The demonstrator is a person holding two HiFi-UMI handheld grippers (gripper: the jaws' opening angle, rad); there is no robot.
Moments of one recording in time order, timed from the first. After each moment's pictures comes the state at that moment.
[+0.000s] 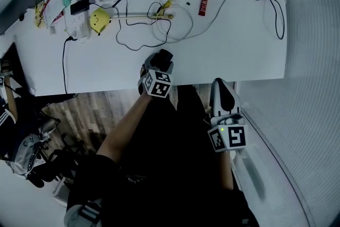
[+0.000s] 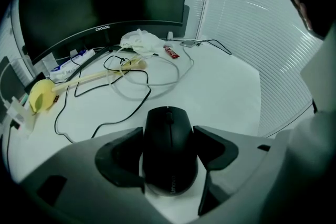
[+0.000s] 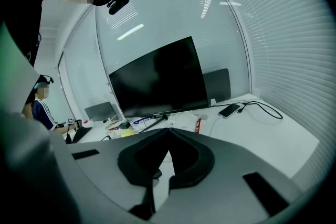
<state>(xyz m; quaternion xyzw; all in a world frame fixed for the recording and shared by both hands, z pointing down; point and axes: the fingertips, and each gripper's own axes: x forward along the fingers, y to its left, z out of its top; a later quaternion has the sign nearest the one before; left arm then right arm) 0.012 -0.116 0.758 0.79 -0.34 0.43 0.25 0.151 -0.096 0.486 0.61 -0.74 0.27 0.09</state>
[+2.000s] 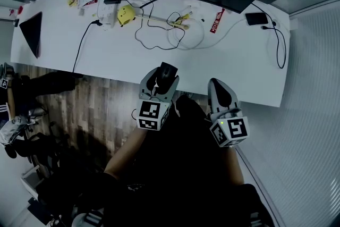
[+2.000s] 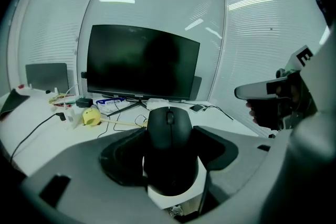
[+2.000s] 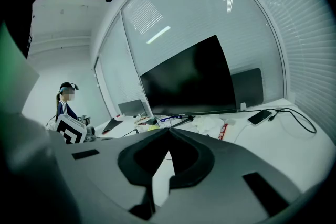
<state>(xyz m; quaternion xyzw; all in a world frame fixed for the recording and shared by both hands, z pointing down) 0.005 -0.077 0.539 0.80 -0.53 0.17 0.23 0.140 -0.078 0.468 0.47 -0.85 0.23 0.08</state>
